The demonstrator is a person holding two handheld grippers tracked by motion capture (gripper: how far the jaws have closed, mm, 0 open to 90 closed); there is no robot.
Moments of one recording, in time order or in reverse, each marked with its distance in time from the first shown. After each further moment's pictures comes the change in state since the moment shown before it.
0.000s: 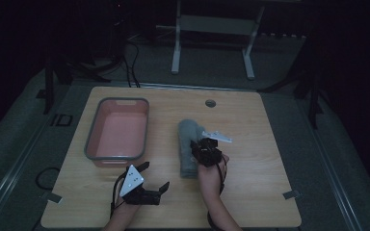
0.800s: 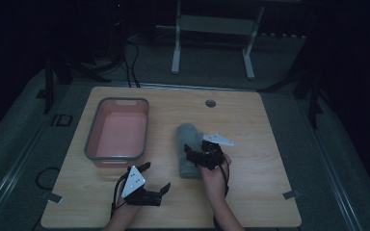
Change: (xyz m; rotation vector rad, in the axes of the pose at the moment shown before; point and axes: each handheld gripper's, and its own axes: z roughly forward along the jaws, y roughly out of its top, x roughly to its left) left arm -0.004 -0.001 0.002 0.001 -0.016 0.024; right arm -0.017 -0.005 -0.001 -0.045 0.111 -0.088
